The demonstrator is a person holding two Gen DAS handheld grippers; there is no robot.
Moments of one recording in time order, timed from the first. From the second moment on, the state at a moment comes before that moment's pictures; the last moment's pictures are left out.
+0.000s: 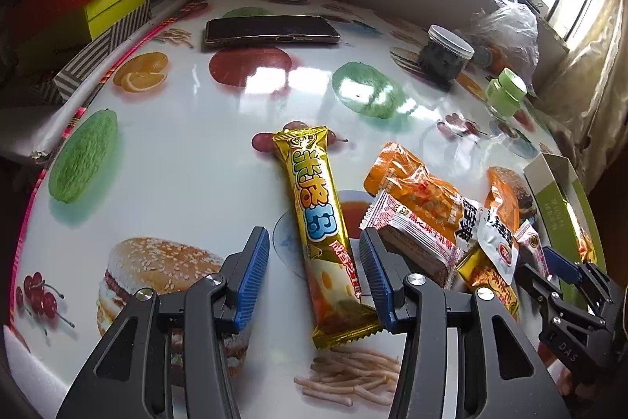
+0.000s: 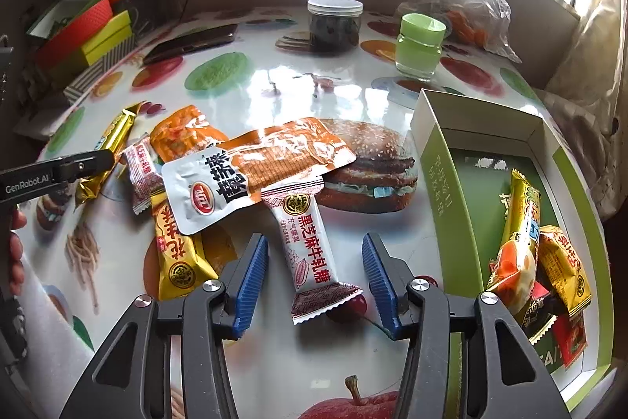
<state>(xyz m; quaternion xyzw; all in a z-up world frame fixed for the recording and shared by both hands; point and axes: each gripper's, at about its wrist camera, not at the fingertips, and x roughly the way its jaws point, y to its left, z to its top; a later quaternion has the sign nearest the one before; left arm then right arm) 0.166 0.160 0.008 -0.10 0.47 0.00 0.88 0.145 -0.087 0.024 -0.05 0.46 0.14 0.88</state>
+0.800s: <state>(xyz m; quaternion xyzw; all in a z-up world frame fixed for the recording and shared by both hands) 0.172 0.154 0.008 -0.07 0.47 0.03 0.88 0.142 -0.091 0.028 -0.04 0.45 0.14 0.88</state>
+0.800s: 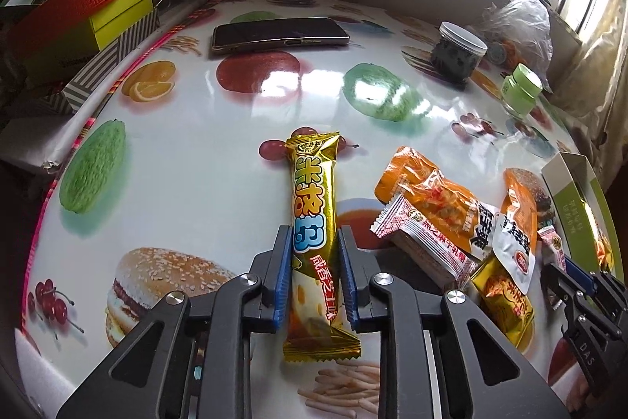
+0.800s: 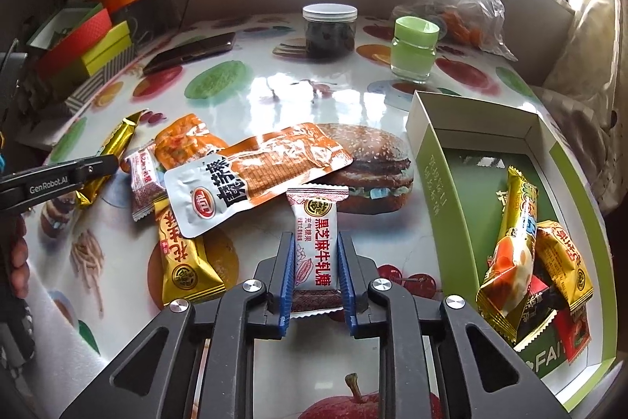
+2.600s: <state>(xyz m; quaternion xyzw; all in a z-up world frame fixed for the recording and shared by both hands) 0.121 0.076 0.075 -0.05 0.42 -0.07 0.91 0.093 -0.128 0.092 0.01 0.38 0.13 0.92</state>
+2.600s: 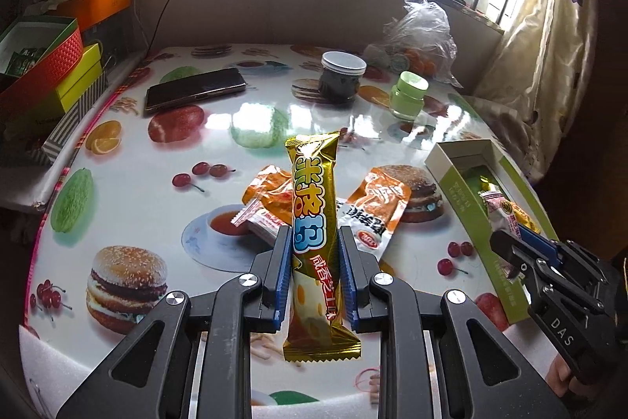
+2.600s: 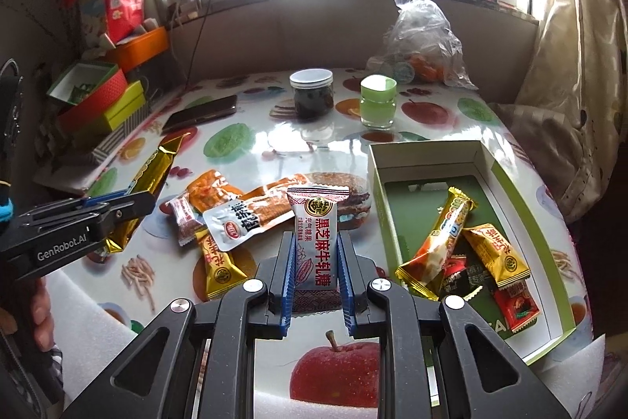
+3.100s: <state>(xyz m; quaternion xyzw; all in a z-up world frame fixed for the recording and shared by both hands) 0.130 0.018 0.077 -0.03 0.42 -0.12 0.90 0.086 -0.177 0.096 0.04 0.38 0.08 0.92</state>
